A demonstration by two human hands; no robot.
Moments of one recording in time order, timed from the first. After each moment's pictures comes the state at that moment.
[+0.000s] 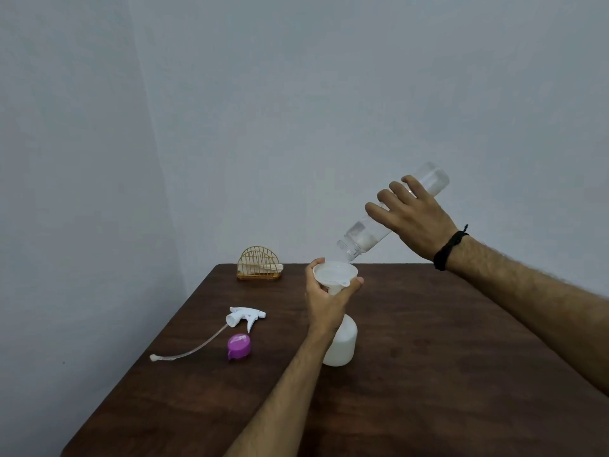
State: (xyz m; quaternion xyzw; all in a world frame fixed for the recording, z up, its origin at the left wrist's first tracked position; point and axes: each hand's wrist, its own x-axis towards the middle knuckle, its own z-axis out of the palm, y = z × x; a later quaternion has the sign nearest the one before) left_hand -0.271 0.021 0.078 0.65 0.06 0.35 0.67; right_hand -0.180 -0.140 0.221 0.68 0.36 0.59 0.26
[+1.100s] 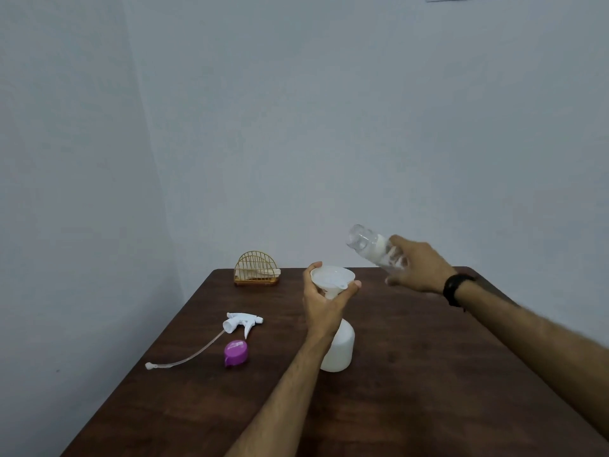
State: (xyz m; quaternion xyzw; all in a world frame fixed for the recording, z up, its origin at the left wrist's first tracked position) left_hand -0.266 0.022 0.073 0.63 0.06 0.35 0.68; right_hand -0.180 -0.161 0.162 0.91 0.31 0.12 -0.25
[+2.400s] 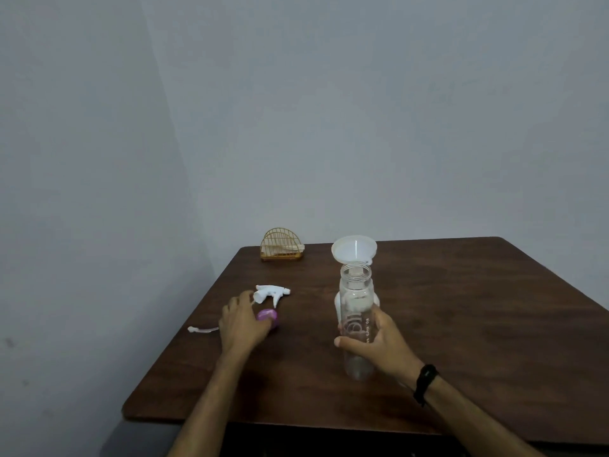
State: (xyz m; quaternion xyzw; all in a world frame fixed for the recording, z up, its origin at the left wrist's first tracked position) left_hand -0.375 0.184 0.025 0.89 0.34 0.18 0.23; right_hand -0.315 -0.087 0.018 0.71 0.31 -0.09 -0.62
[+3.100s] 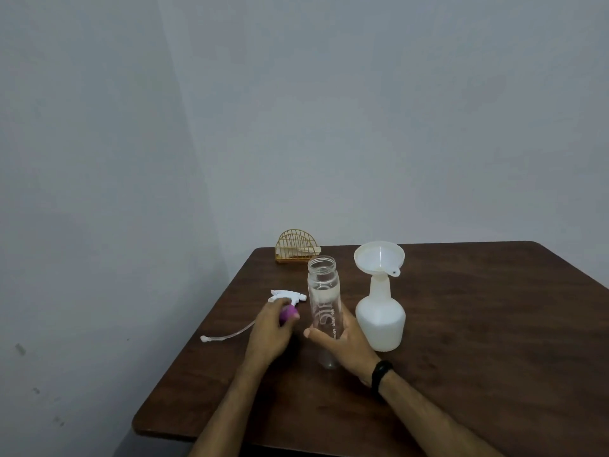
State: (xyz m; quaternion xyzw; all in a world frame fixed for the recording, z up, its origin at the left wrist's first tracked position) left_hand -0.354 0.194 0.004 0.89 0.20 0.22 0.34; right_hand -0.302 0.014 0.007 0.69 0.31 -0.16 -0.64
